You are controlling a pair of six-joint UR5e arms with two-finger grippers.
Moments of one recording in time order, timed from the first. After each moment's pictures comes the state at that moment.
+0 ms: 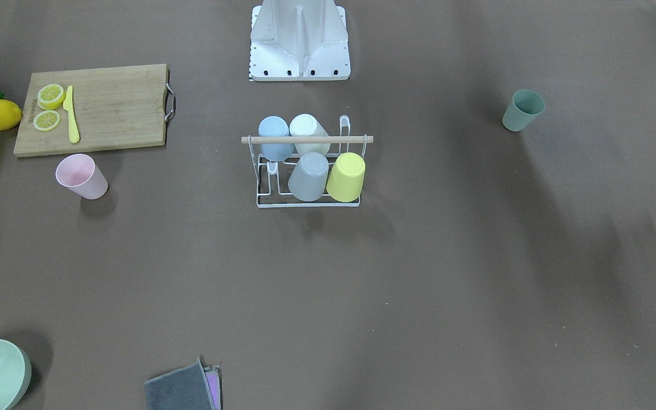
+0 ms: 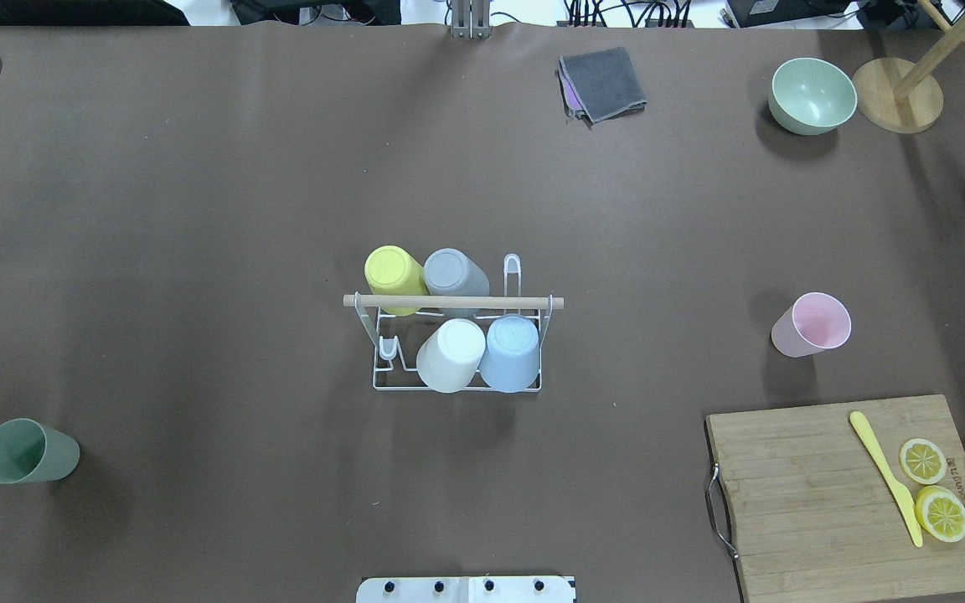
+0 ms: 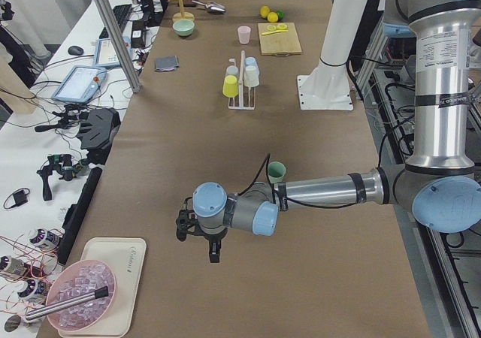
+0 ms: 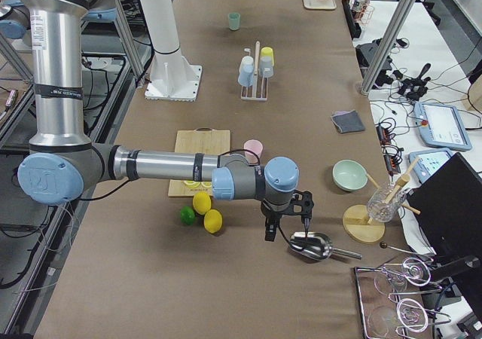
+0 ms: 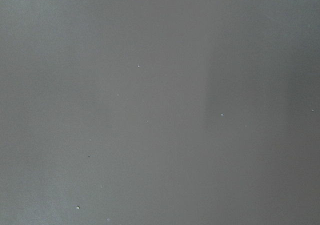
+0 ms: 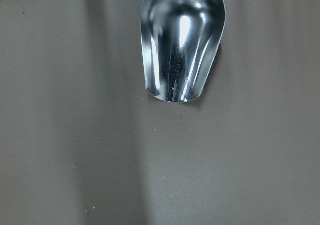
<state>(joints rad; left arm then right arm) -1.47 -1.49 -1.47 -1.91 -2.35 -0.23 1.51 -1.60 1.58 -1.46 2.36 0.20</state>
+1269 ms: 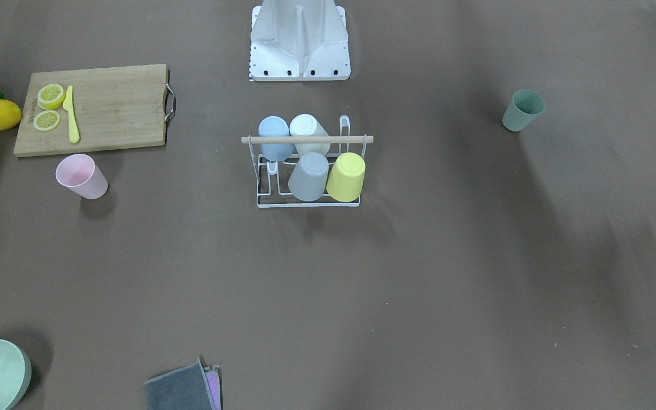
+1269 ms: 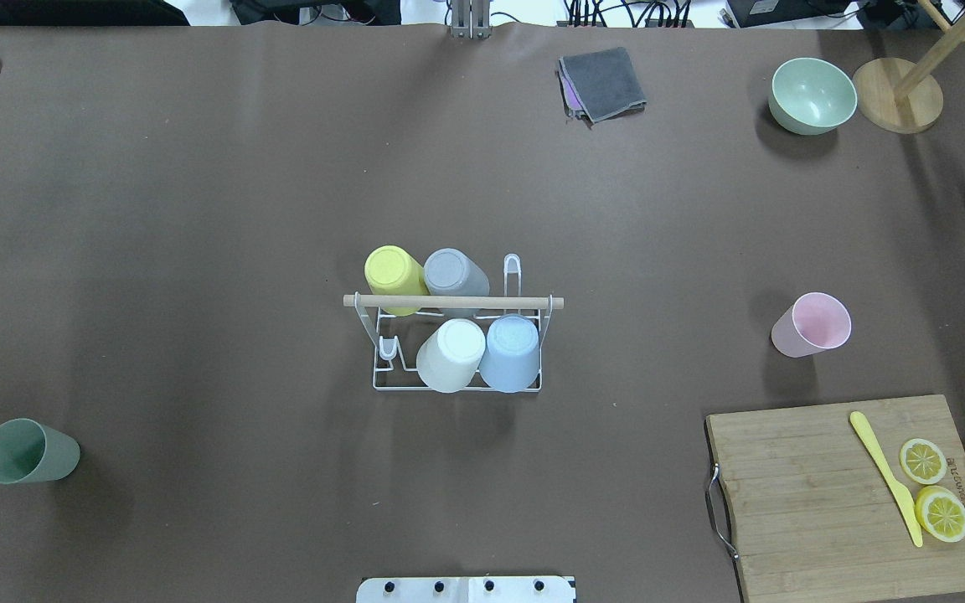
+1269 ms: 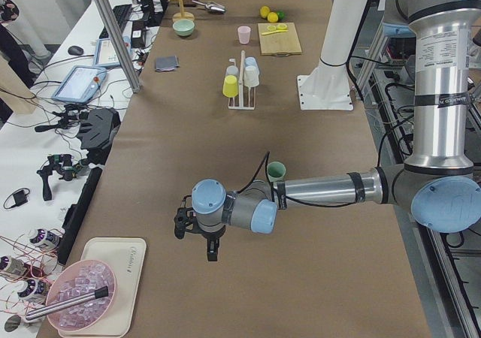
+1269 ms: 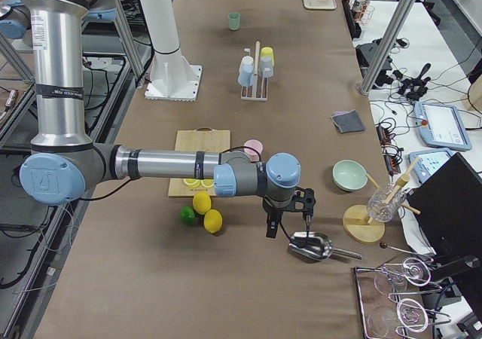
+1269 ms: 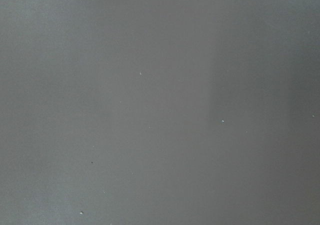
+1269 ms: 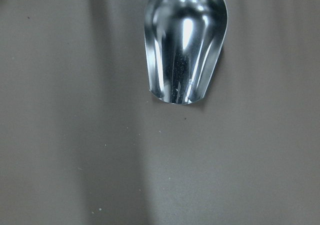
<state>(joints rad) -1.47 -1.51 -1.49 -1.91 -2.34 -0.23 1.50 -1.58 1.58 -1.49 2.36 0.23</state>
